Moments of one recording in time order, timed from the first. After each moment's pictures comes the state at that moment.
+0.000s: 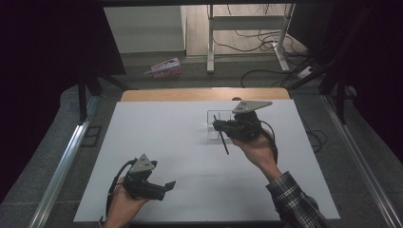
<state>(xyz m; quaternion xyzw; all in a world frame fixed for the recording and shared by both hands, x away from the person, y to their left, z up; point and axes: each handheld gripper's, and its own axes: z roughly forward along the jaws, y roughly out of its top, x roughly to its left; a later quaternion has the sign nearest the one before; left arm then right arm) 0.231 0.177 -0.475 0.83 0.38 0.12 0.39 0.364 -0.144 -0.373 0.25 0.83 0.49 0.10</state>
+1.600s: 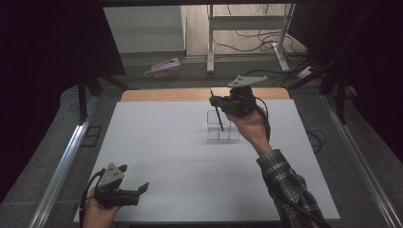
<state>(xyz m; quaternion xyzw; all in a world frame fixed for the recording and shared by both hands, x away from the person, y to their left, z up) 0.199 0.239 -0.487 0.79 0.44 0.19 0.39 0.414 -0.126 -0.342 0.26 0.81 0.51 0.14</state>
